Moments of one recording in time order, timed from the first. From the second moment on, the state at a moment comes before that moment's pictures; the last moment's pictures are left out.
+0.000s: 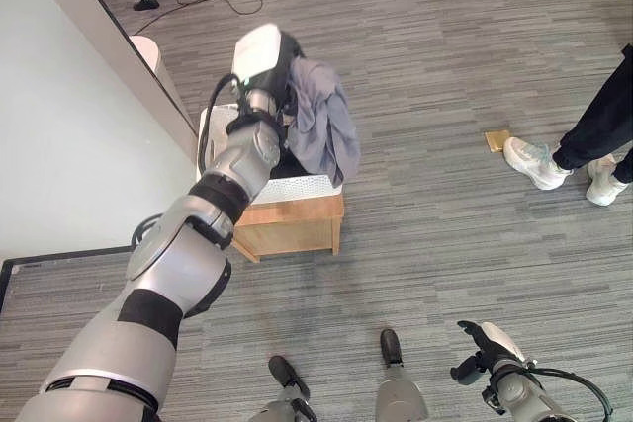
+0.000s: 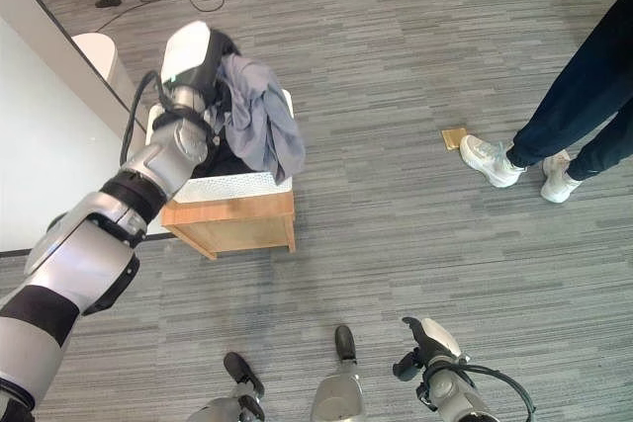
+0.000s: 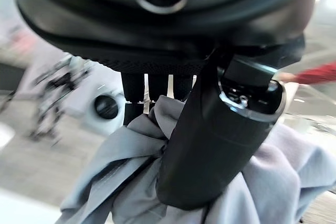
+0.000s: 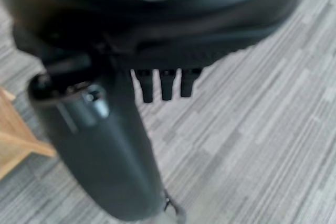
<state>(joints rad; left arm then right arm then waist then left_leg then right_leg) -1.38 0.33 -0.68 1.06 0.24 0.11 0.40 -0.10 -0.53 0.34 0.98 -0.26 -0.01 -0.16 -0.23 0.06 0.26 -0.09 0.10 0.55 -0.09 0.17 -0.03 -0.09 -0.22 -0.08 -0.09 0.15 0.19</state>
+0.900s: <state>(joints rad) -1.62 0.54 -0.84 1.17 0.31 0.10 0.48 -0.12 -0.41 0.30 1.03 -0.13 -0.06 -0.23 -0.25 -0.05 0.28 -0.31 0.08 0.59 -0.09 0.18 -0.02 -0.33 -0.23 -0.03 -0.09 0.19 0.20</state>
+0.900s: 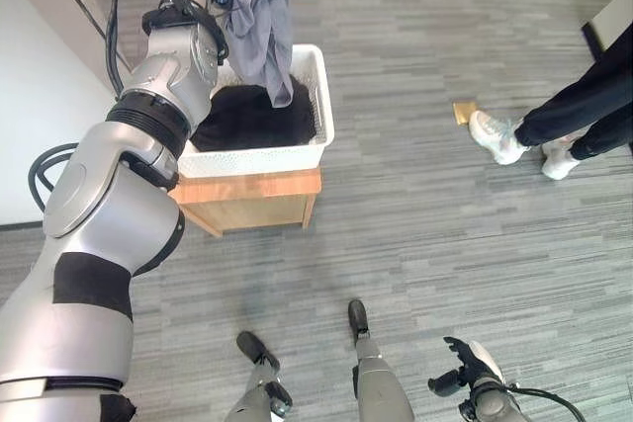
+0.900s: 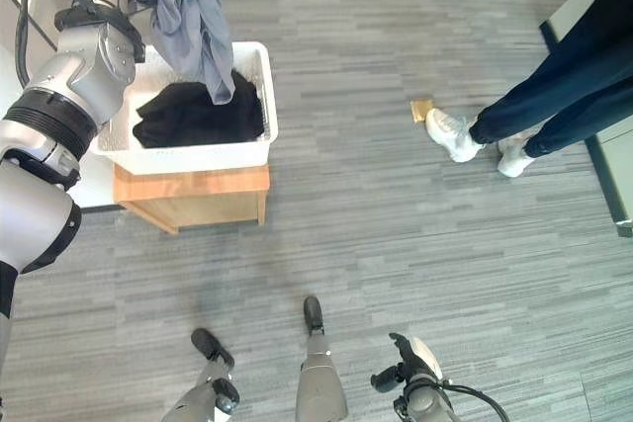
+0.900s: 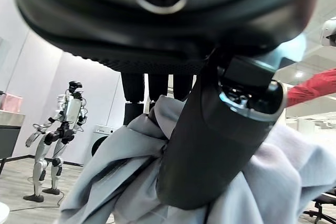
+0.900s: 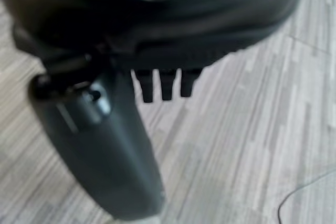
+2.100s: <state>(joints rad) -1.15 0.28 -0.51 0.57 -0.06 -0.05 0.50 -0.07 -0.47 0.33 0.97 -0.17 -0.03 -0.19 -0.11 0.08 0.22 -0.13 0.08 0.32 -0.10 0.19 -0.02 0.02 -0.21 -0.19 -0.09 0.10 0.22</state>
